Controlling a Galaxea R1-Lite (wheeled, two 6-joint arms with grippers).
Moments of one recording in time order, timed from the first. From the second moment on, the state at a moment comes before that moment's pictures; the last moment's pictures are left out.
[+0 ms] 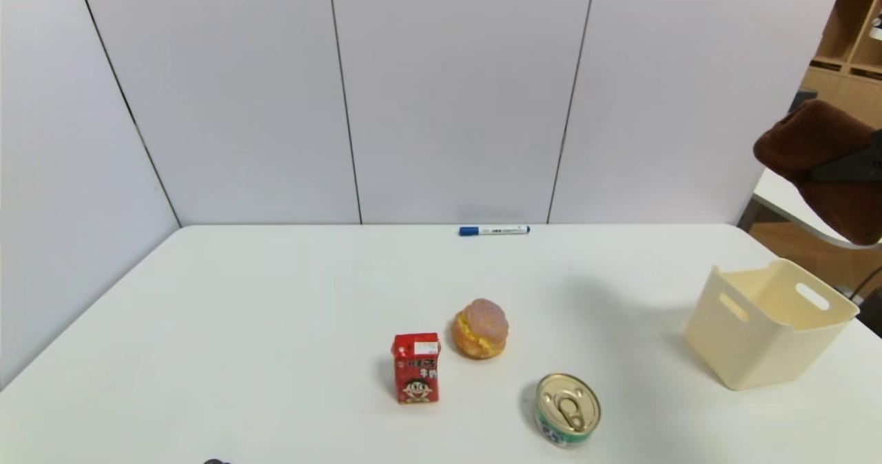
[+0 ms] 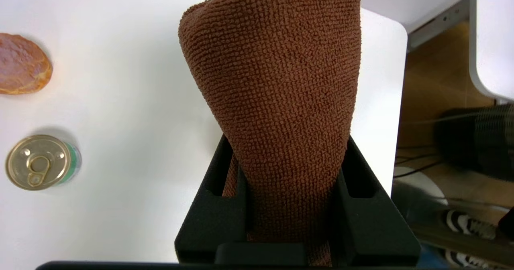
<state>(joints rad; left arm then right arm) 0.00 0.00 0.00 0.00 0.00 0.00 0.01 1.42 -1.61 0.83 0.00 -0.30</state>
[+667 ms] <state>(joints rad) 0.00 0.00 0.00 0.00 0.00 0.00 0.05 1.33 -1.52 0.78 -0.20 0.04</state>
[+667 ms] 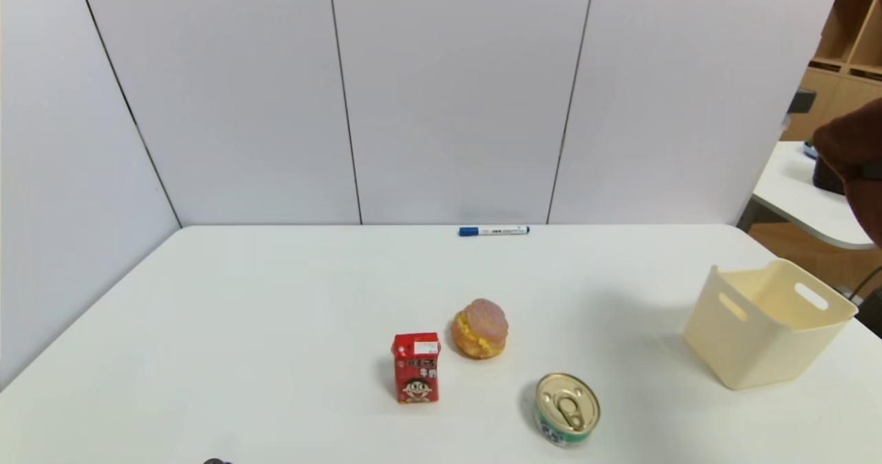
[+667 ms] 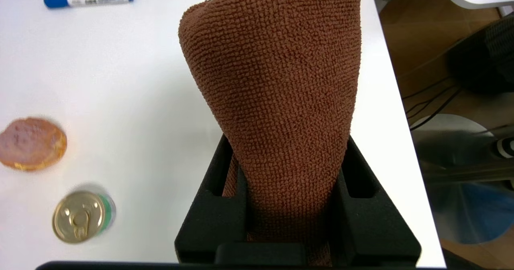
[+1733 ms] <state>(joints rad) 0.00 0.00 0.00 0.00 0.00 0.00 0.04 1.55 -1.44 0.77 -0.29 0.05</state>
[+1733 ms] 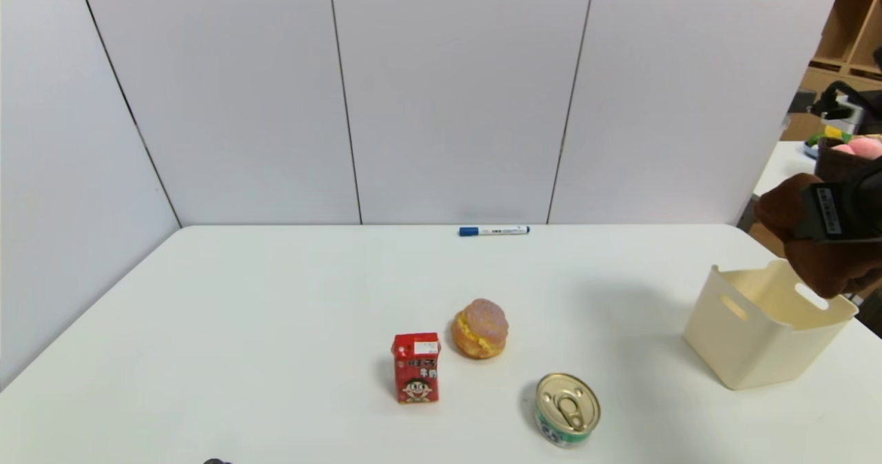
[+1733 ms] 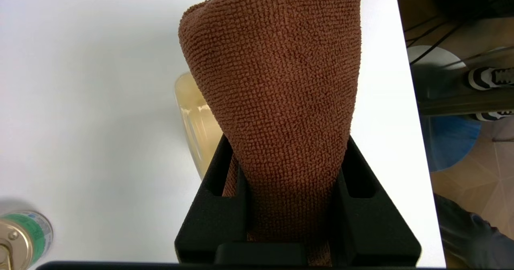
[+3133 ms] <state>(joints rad) 0.00 0.00 0.00 0.00 0.00 0.00 0.03 1.69 -1.47 0.82 -0.31 0.05</state>
